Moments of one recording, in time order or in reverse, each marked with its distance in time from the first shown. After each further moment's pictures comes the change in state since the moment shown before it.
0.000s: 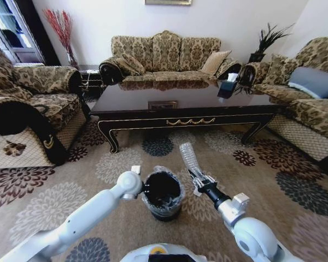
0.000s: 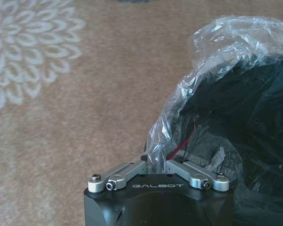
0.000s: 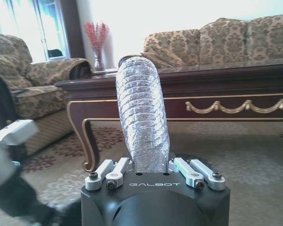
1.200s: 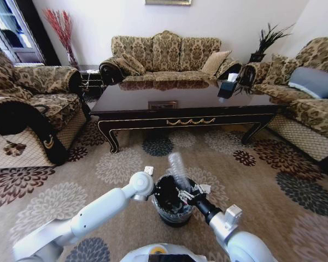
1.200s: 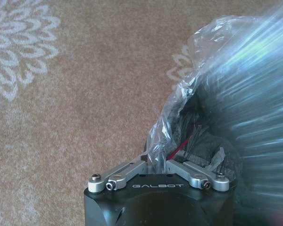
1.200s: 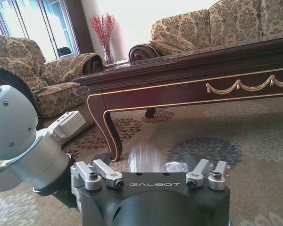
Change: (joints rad) left arm -0.035 -0.035 0.068 0.001 -0.015 0.000 -0.010; right arm -0.065 0.076 -0.083 0.052 -0.040 -0.035 -0.008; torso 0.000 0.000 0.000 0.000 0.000
